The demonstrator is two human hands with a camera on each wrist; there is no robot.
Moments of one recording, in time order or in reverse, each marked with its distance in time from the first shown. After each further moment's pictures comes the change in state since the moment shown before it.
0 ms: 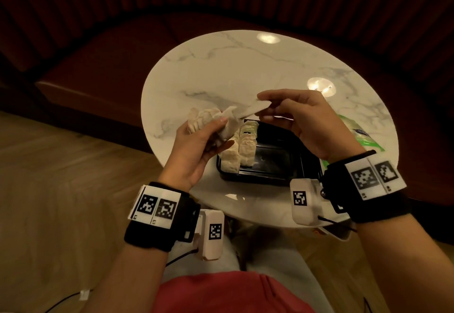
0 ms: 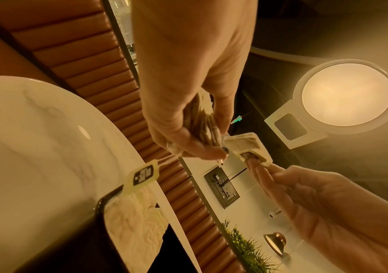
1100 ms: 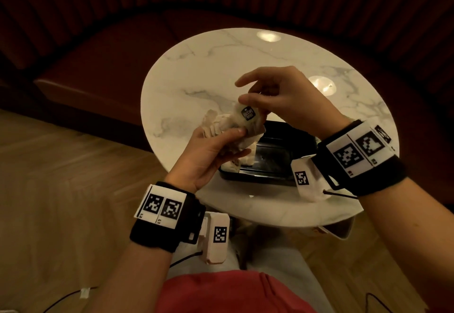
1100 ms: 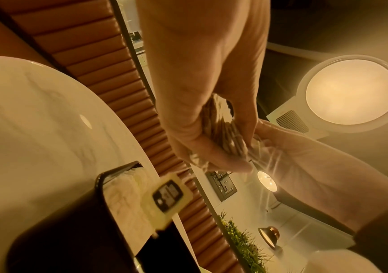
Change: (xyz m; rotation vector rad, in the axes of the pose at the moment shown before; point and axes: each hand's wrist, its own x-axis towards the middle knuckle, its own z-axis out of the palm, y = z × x) left_hand -0.006 -0.007 0.007 0.013 -0.235 -0.074; right_hand 0.025 -0.021 0.012 -0.645 -0.161 -0.271
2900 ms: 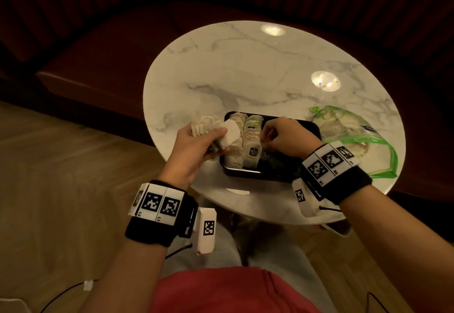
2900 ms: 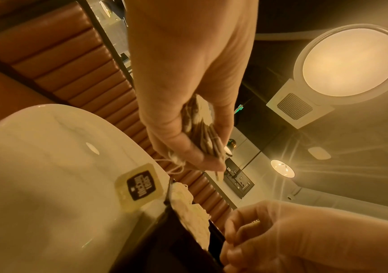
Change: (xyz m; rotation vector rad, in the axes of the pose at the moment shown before) left_hand 0.011 -0.009 -0.028 0.112 0.339 0.019; right_hand -0.011 0.086 0.039 -0.333 -0.192 0.455
